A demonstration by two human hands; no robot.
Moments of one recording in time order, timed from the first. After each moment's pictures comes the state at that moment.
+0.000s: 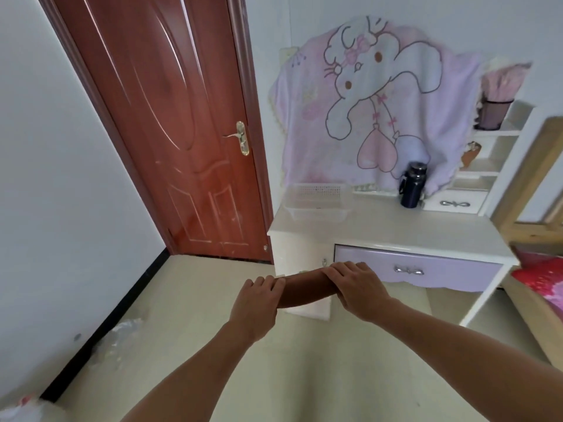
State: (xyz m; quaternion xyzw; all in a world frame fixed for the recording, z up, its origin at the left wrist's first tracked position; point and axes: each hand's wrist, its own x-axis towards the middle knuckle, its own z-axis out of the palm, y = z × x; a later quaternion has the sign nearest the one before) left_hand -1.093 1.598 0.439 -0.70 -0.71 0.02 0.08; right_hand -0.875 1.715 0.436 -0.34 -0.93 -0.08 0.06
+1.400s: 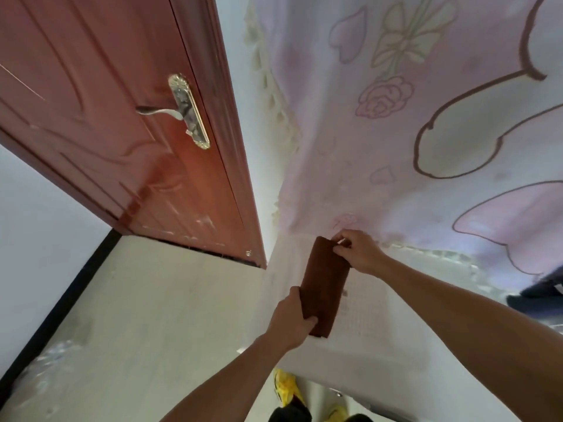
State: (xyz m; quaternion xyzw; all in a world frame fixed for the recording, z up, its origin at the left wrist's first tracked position) left_hand -1.259 2.205 0.306 -0.45 -0.76 -0.16 -0.44; right_hand -1.136 2.390 0.329 -0.50 -0.75 0.43 0.06
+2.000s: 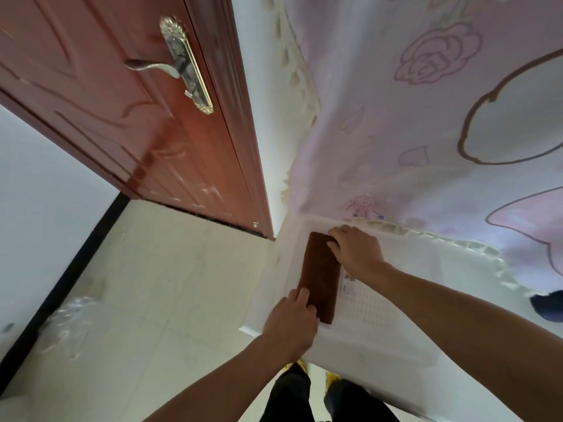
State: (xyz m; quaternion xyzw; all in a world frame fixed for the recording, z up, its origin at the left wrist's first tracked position) left_hand -1.258 2.182 0.300 -0.70 -0.68 0.04 -0.21; right_hand -1.157 2.374 0.276 -0.43 -0.89 0.13 -0.03
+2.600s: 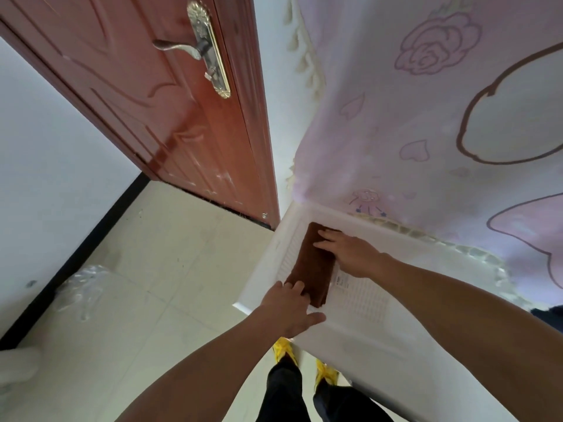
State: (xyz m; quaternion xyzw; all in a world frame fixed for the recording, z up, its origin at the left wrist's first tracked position) left_hand -1.242 2.194 0.302 -0.66 -0.67 0.18 -0.29; right_hand -1.138 2.380 0.274 -0.21 -0.94 0.19 -0.20
